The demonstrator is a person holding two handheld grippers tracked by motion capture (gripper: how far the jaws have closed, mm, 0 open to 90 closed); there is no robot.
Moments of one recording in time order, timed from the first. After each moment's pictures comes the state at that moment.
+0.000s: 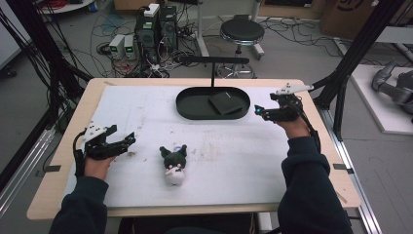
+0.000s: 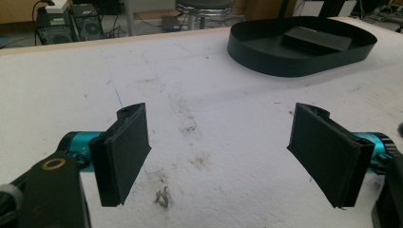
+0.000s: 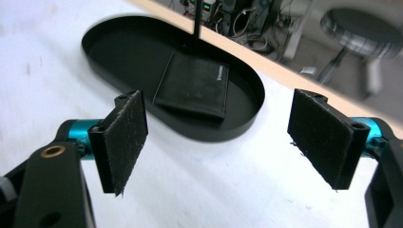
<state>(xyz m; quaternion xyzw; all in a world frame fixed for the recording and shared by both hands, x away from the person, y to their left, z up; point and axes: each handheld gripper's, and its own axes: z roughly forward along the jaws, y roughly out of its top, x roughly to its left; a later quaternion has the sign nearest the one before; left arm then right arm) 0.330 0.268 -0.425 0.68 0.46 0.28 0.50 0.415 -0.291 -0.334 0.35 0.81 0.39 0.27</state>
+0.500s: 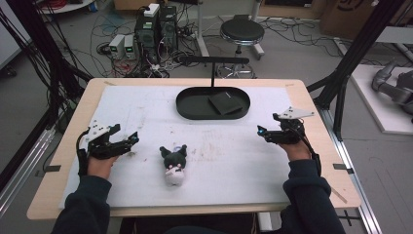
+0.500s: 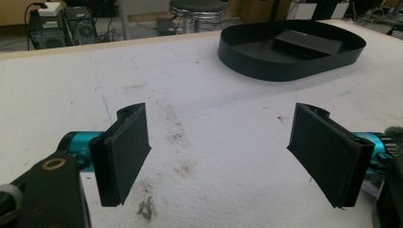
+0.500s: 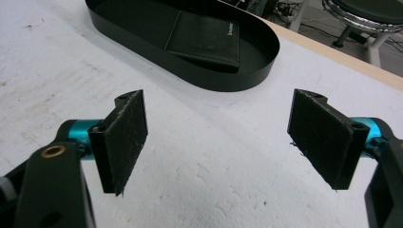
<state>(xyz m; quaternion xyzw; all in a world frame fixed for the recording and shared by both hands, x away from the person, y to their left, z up) 0.332 0.258 -0.422 0.68 0.45 0.27 0.51 0.380 -0.305 -0.382 0.37 0.79 0.40 0.26</state>
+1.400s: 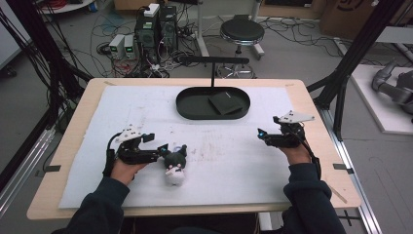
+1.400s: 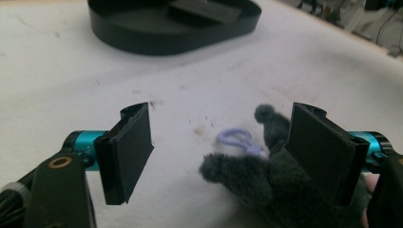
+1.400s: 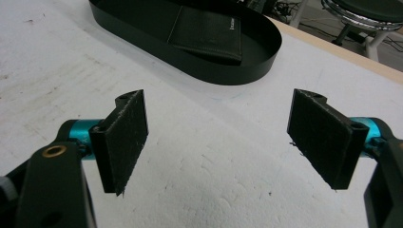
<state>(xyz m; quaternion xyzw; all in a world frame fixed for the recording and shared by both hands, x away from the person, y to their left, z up) 0.332 0.181 -0.433 0.75 0.40 0.13 0.51 0.372 -0.304 -0.388 0.37 0.79 0.40 0.26</state>
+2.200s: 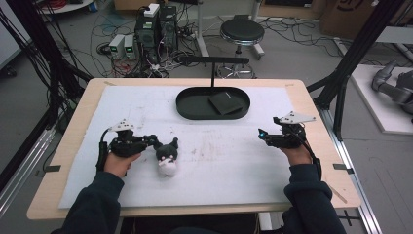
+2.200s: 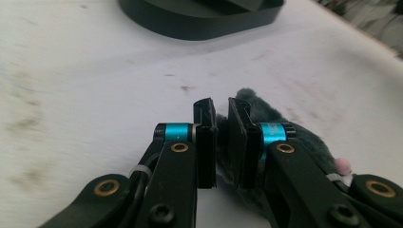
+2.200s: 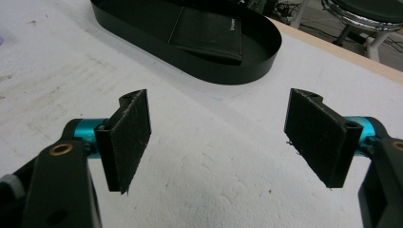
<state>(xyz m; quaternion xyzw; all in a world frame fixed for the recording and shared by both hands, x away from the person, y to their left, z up) 0.359 0.215 -0.422 0.75 0.44 0.12 0.49 0.370 -0.307 -0.388 0.38 0.79 0.41 0.26</state>
